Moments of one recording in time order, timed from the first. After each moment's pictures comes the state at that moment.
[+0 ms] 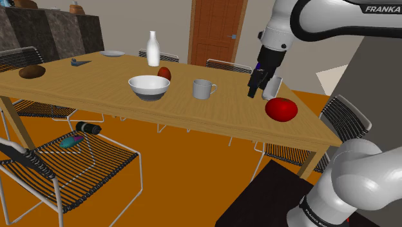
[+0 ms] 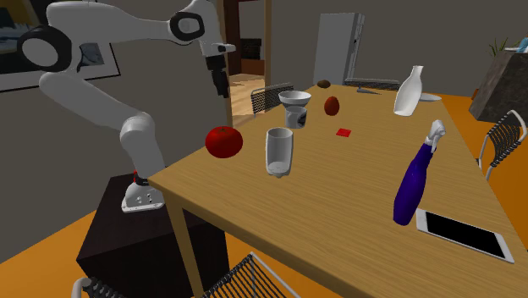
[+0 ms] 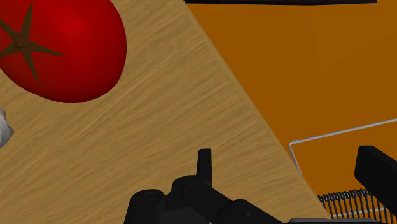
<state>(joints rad) 0.02 -0.74 0.05 -2.35 -0.06 1.72 0.00</state>
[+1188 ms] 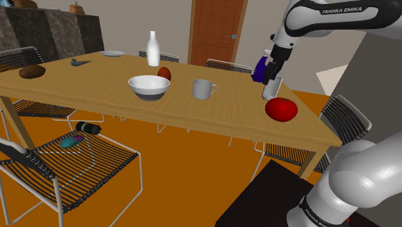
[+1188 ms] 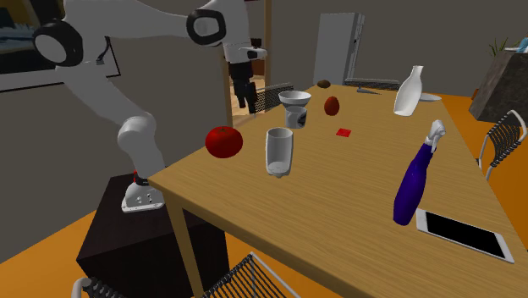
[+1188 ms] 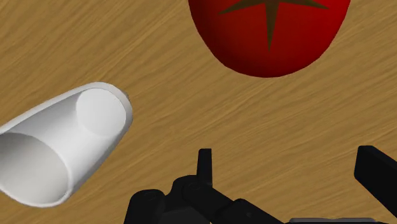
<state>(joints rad) -0.07 -0.50 -0.30 -2.17 -0.18 1.80 -0.39</state>
